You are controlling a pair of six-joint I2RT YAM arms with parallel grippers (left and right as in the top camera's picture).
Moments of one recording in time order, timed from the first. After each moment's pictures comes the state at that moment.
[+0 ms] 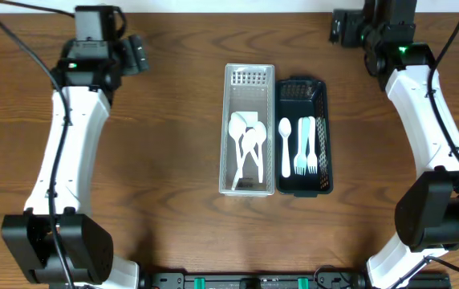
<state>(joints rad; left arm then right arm) 0.00 1.68 1.56 -0.72 -0.23 -0.20 0.05 1.86 1.65 -0.41 0.03 0.04</state>
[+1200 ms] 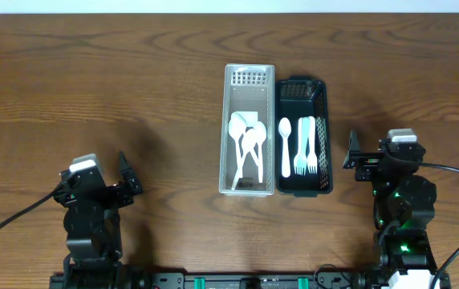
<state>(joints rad) 0.02 0.31 0.39 -0.38 -0.24 -0.11 0.01 0.64 0.27 0.18 0.02 -0.03</state>
